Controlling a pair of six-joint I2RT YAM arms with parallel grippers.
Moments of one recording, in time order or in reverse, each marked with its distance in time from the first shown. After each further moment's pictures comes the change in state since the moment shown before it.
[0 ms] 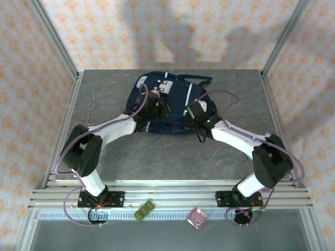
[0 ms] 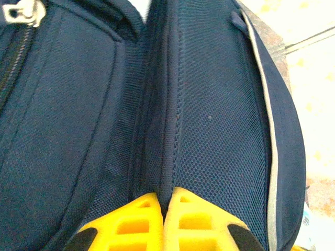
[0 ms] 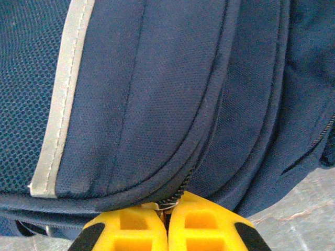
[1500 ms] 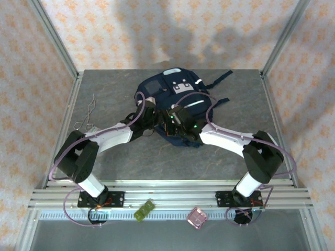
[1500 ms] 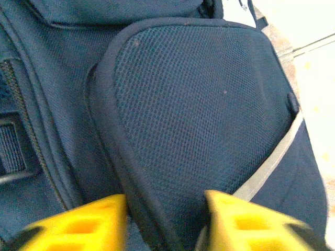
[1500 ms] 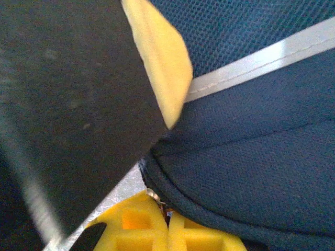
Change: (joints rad) left arm -0.019 -0.070 -0.183 0.120 -0.050 -0.046; right arm 0.182 0.096 0.052 0.156 -0.254 -0.058
